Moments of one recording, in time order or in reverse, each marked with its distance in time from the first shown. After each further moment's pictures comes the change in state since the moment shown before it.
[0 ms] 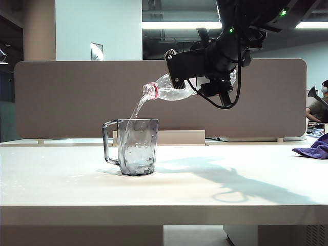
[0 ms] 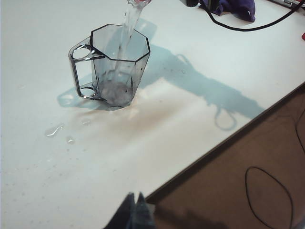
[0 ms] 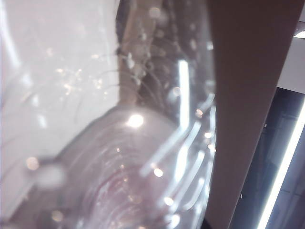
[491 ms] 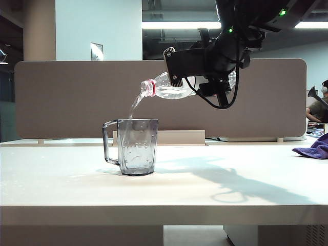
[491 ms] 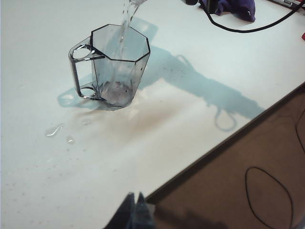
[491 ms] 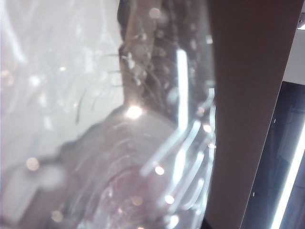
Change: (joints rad) left arm 0.000 0.000 0.000 0.000 0.000 0.000; right arm 0.005 0.000 0.000 -0.009 0.000 0.059
